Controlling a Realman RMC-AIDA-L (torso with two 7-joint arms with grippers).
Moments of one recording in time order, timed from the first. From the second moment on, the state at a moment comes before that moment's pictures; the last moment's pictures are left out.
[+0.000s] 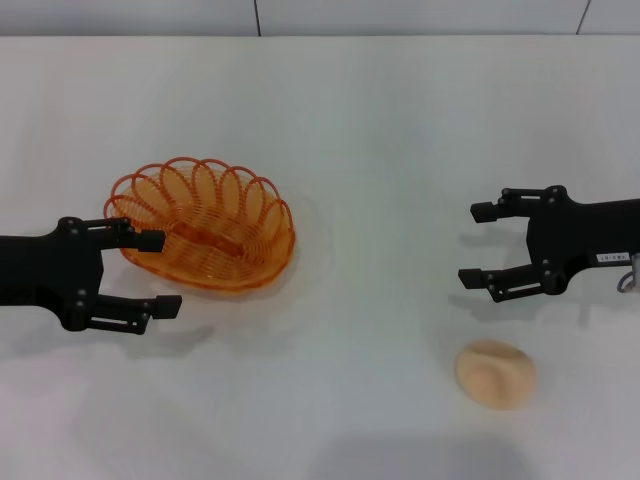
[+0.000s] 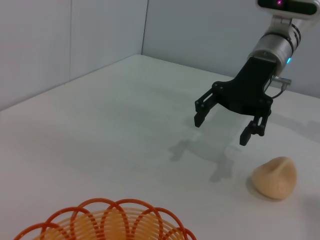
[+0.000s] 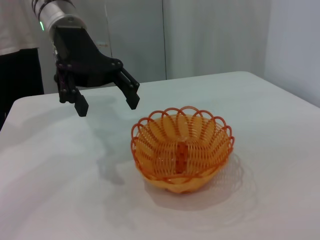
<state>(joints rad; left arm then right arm) -0.43 -1.91 0.82 0.71 1.99 1.73 -1.32 0.51 1.98 -1.11 -0.74 -1.81 -1.44 1.28</state>
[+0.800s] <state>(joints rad) -0.43 -1.91 0.82 0.74 1.99 1.74 -1.40 0.51 1.99 -1.11 -0.75 -1.81 -1.42 1.27</state>
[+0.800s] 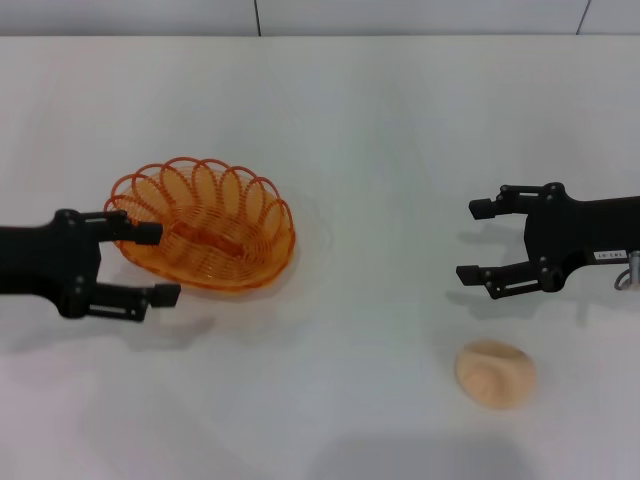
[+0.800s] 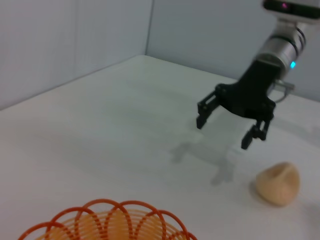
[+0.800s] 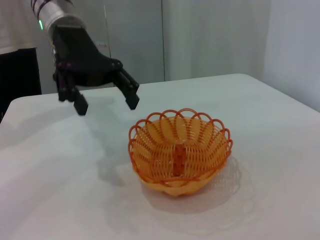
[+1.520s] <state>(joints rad) -0.50 -1.88 0.81 1.14 2.22 1.80 -2.35 0.50 1.99 -1.11 -0.75 -1.81 -1.42 1.25</state>
